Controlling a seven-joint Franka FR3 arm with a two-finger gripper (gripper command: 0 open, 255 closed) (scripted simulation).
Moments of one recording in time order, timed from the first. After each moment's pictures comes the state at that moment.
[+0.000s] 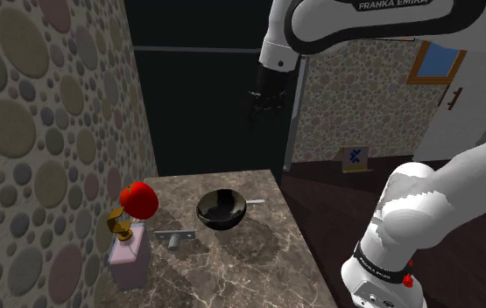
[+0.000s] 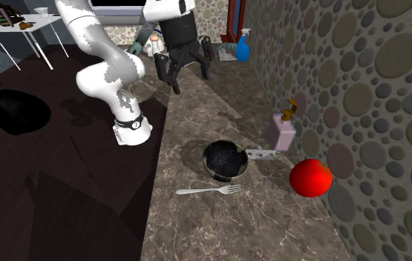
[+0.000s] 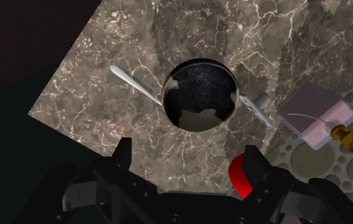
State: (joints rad) arm 0.06 -0.65 0.08 -2.35 0.12 1.86 0.18
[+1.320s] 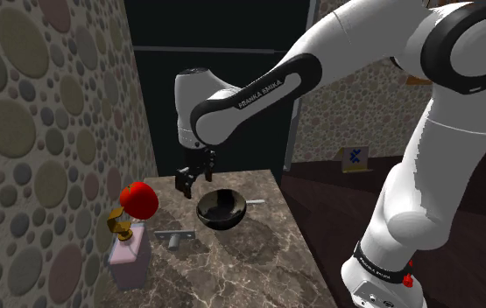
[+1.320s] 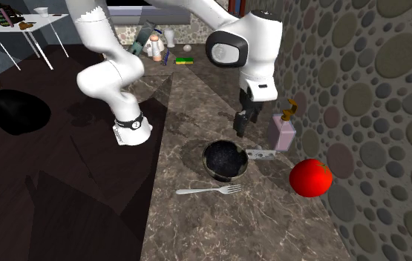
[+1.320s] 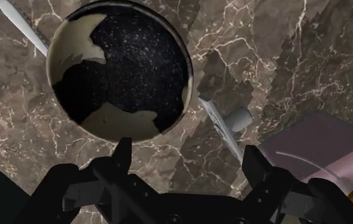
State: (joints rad) arm 0.15 0.00 0.30 -2.19 -0.01 2.22 0.31
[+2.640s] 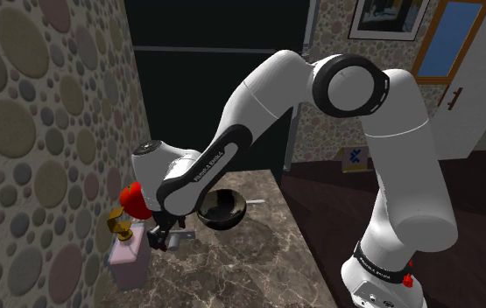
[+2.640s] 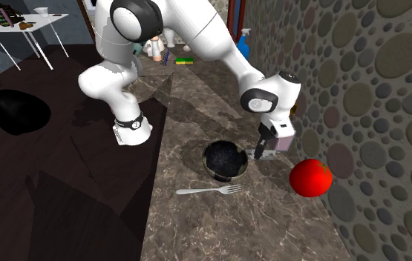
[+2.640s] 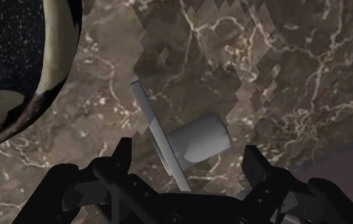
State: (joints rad) arm 0.29 0.52 0.29 -1.92 -0.25 2.35 0.45
